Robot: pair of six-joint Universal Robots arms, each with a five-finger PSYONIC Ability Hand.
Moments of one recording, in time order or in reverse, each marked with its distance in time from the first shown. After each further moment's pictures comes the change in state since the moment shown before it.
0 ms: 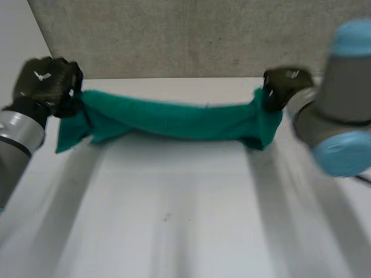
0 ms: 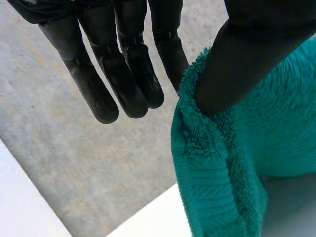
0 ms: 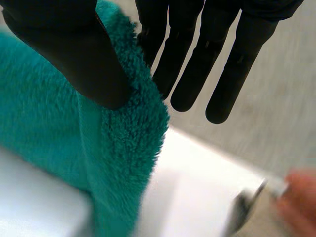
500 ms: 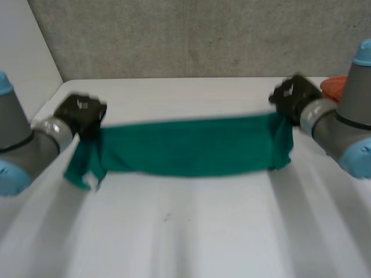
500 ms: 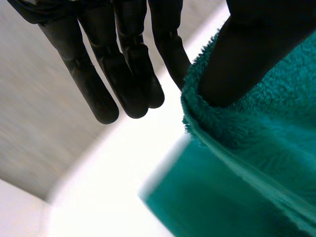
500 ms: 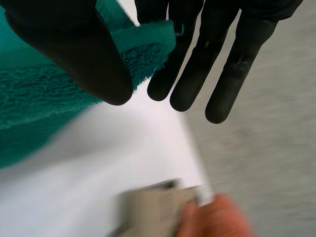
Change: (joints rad) left arm -0.038 -0.448 0.410 -0.299 0.000 0.328; right arm -0.112 0.086 0.047 -0.082 -0.177 -0.699; left_hand 0.000 0.000 0.001 0.000 0.000; right_hand 0.000 0.000 0.005 0.002 0.038
